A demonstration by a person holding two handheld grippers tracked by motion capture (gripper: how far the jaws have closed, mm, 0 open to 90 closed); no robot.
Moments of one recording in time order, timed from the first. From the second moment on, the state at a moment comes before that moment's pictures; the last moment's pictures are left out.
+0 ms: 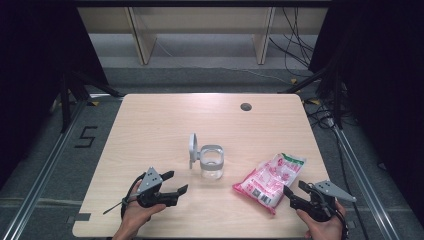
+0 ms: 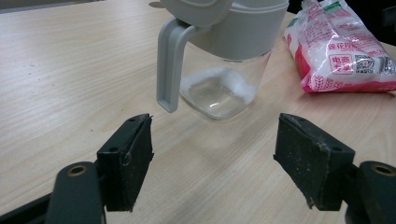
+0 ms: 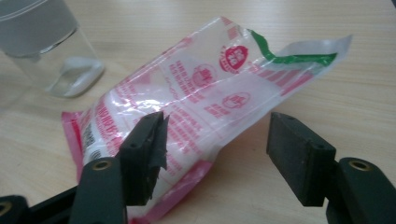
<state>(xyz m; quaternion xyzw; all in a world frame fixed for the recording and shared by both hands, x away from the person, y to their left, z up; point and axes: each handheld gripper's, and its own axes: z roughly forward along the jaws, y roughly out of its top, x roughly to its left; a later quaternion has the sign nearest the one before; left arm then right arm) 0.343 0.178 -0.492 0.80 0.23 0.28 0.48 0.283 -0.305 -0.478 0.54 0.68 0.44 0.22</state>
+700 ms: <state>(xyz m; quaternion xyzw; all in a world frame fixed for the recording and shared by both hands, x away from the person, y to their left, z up) 0.348 0.180 -0.494 0.80 0.23 0.28 0.48 0.328 -0.309 -0.490 0.58 0.67 0.43 0.20</state>
